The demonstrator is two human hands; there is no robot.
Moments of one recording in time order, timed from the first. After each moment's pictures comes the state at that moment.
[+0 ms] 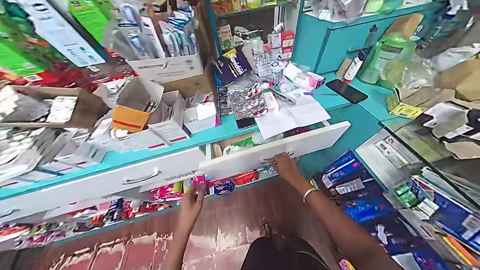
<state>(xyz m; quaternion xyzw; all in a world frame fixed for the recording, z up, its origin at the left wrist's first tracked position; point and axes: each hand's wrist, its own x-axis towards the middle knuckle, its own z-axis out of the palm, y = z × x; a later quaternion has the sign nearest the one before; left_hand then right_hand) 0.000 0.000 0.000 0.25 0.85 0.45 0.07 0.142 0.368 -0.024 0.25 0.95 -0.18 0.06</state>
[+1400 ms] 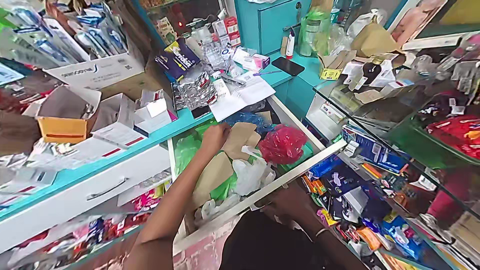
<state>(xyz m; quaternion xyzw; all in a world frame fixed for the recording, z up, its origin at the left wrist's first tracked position) 0.064 0.245 0.131 0.56 0.81 0.18 0.08 0.387 0.267 -0.019 0.19 0.94 -0.27 0.12</state>
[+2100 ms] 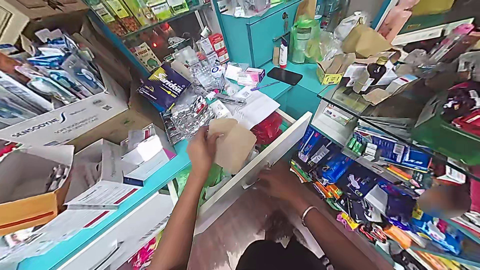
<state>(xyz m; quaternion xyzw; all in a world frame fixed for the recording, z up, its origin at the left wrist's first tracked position) -0.031 0.272 0.140 0.49 0.79 0.36 -0.07 0.229 0.331 -0.036 0.22 0.89 -0.36 -0.17</state>
